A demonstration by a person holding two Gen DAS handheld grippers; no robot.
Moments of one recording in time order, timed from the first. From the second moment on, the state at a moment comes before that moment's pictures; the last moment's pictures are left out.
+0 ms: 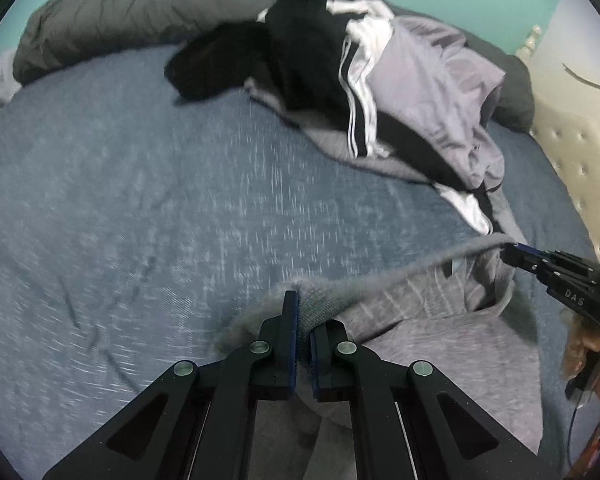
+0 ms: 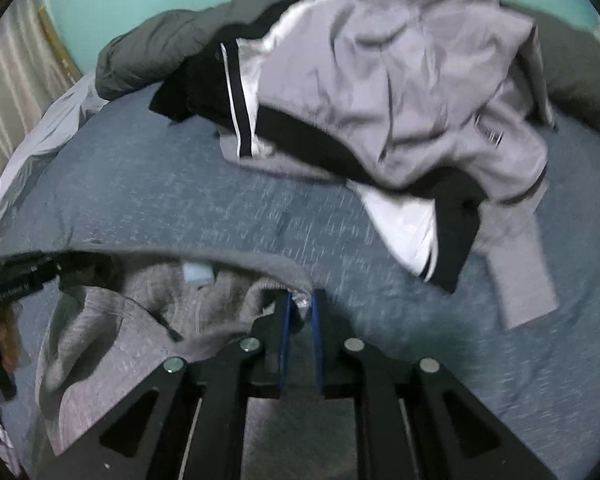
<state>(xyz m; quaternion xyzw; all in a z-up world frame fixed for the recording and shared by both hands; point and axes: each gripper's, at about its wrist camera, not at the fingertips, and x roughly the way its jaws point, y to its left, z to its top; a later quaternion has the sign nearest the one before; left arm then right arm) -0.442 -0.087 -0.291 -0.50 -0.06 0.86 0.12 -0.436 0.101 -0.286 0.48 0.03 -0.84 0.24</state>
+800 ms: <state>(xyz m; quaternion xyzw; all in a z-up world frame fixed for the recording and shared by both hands) -0.317 -0.162 -0.285 -0.46 -0.12 0.87 0.12 -0.344 0.225 -0.307 0.51 -0.11 -0.82 0.22</state>
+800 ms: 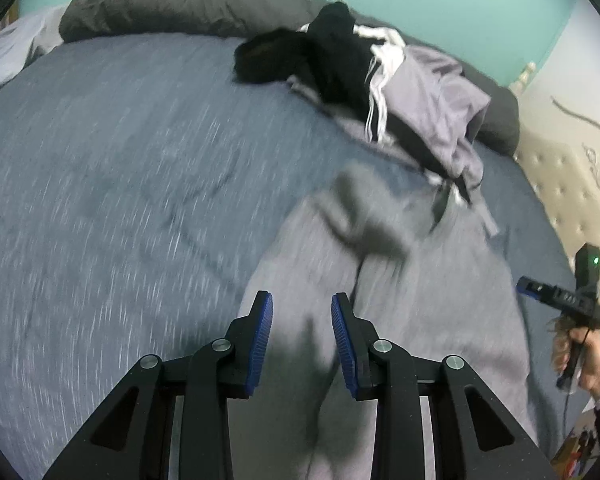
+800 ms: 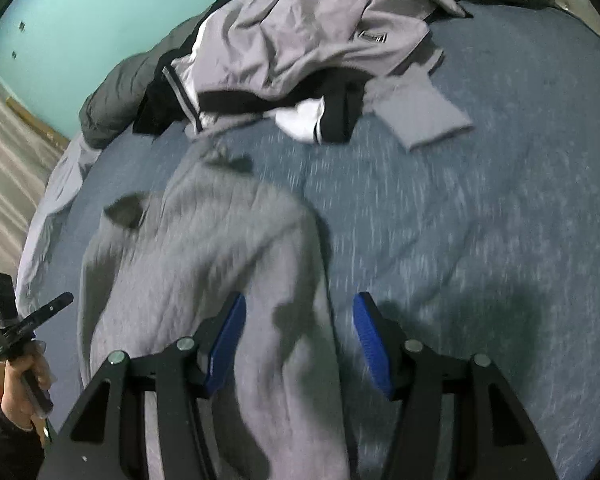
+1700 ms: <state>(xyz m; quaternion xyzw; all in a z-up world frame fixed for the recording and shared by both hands) -0.261 -0.156 -0.314 -0.42 -0.11 0.89 0.10 -0.344 0.243 -0.278 0.47 -0.06 -0.87 0.15</state>
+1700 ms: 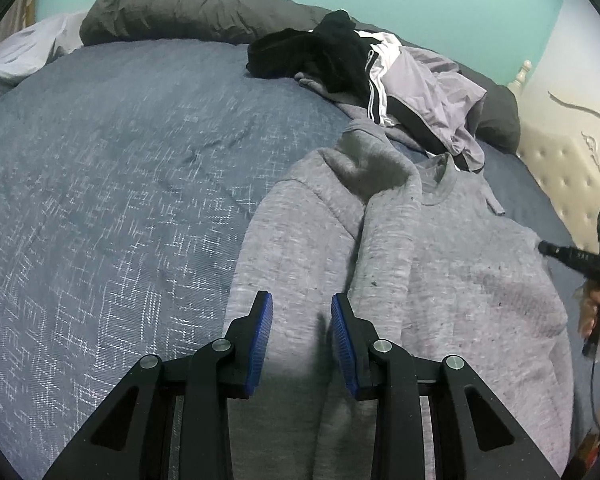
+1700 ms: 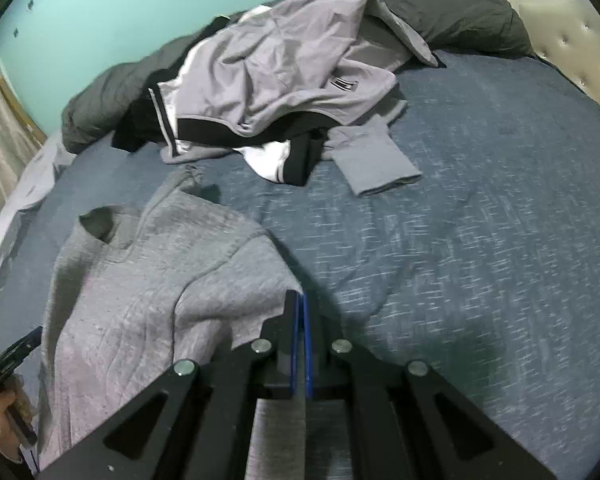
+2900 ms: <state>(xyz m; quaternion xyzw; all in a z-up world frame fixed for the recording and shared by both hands) -0.253 -0.155 -0.299 -0.41 -0.12 0.90 0.11 -0.216 0.281 -0.300 0.50 -0.16 -0.83 0.17</state>
